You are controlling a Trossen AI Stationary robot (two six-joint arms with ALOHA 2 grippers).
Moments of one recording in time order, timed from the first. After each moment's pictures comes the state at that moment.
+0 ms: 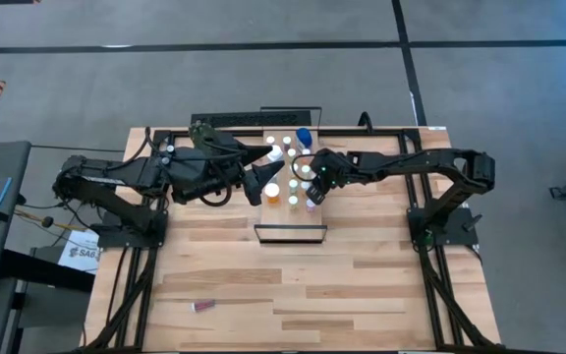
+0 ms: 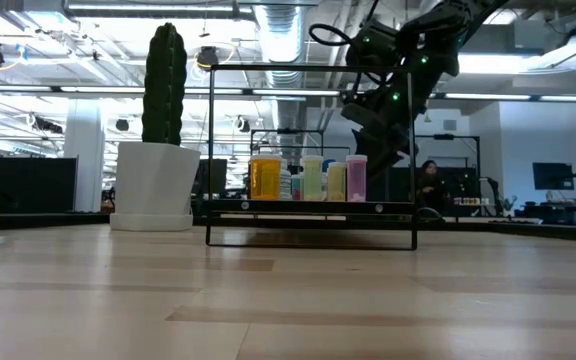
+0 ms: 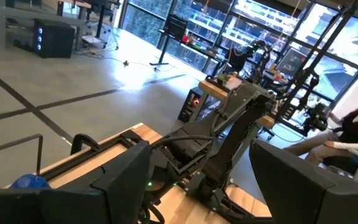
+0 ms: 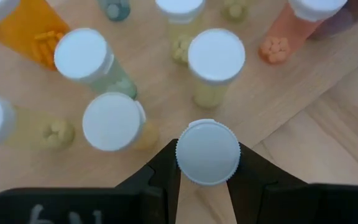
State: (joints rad) left arm -0.17 1.36 1.55 -0.28 -0.60 -0.46; right arm -0.29 1.59 0.99 -0.35 0.14 0.34
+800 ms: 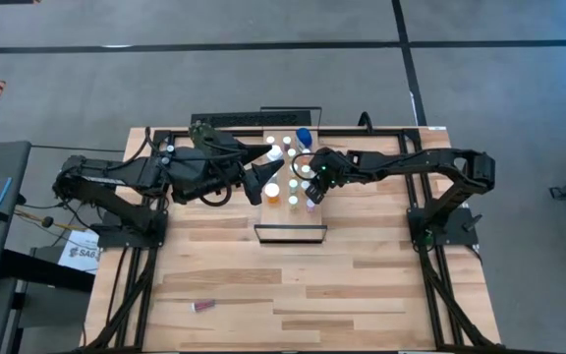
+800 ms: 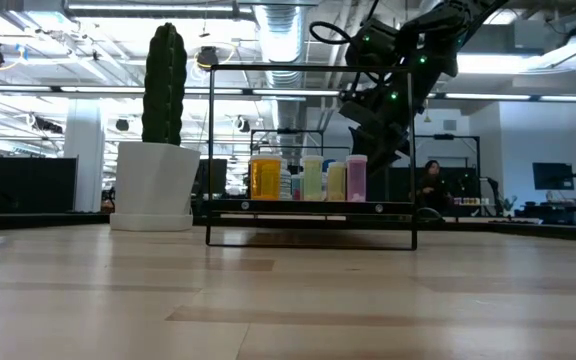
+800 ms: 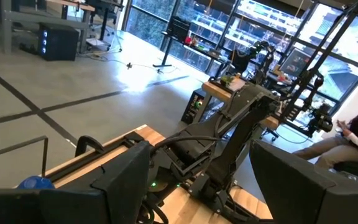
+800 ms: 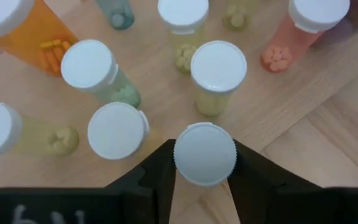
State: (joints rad) left arm -0.17 1.36 1.55 -0.28 -0.61 -0.45; right arm -0.29 1.59 0.99 -0.33 0.13 0.33
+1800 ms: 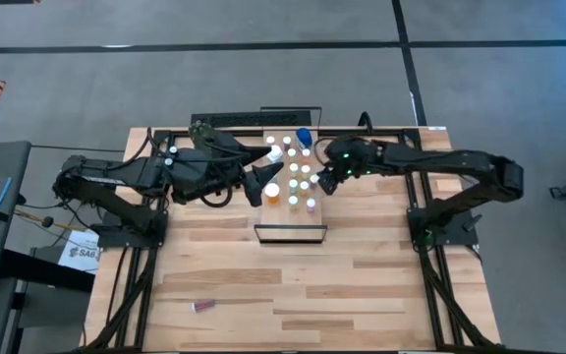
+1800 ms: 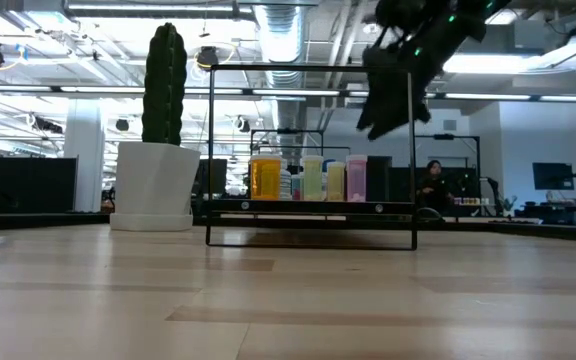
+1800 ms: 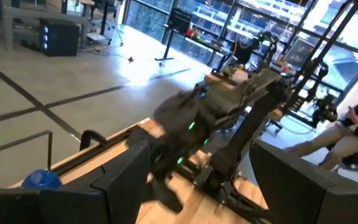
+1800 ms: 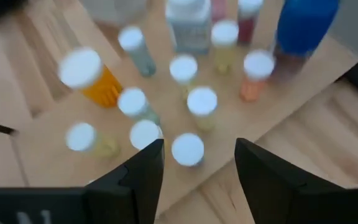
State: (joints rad) left arm -0.17 1.36 1.55 -0.32 -0.61 -0.45; right arm -0.32 1.35 0.99 -0.42 0.08 0.33
